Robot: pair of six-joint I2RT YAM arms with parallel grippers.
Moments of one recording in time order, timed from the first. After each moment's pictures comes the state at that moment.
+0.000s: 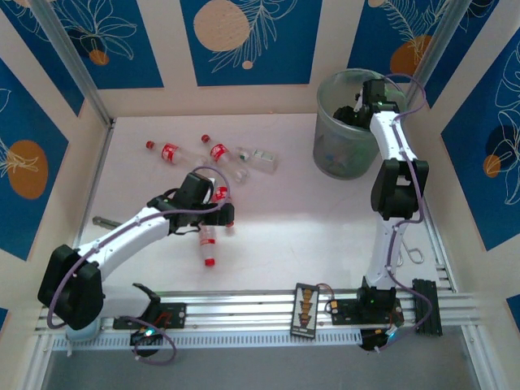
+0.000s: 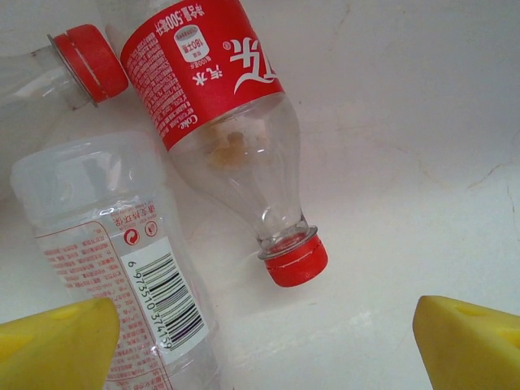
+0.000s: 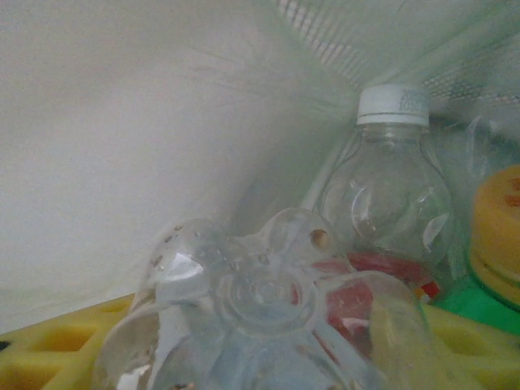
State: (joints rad) left arm -0.57 1.30 0.85 -0.55 0.03 -0.47; right arm -0.05 2.23 2.09 -0.81 -0.24 0.36
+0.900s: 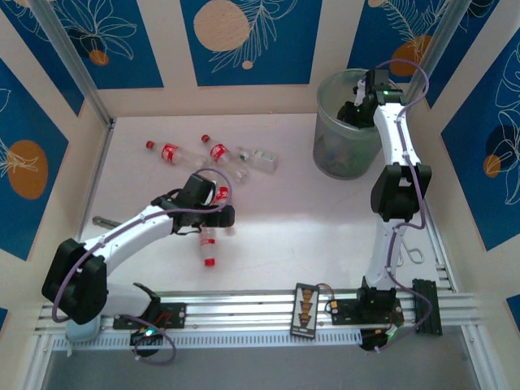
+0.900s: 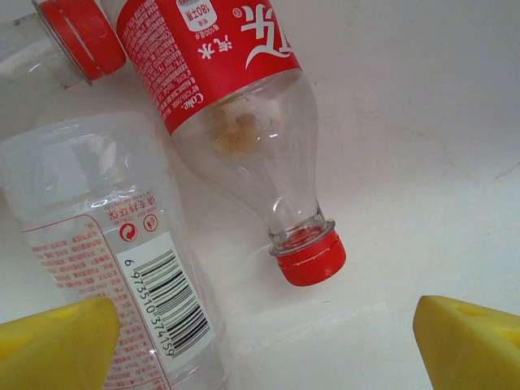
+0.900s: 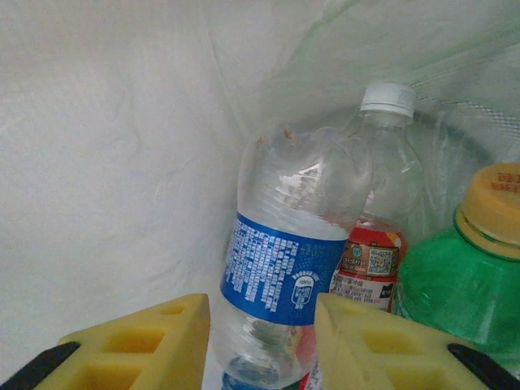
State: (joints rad) left arm -0.57 1.33 0.84 -0.54 0.03 -0.47; right arm -0.05 2.21 2.25 -1.05 -0.22 0.18
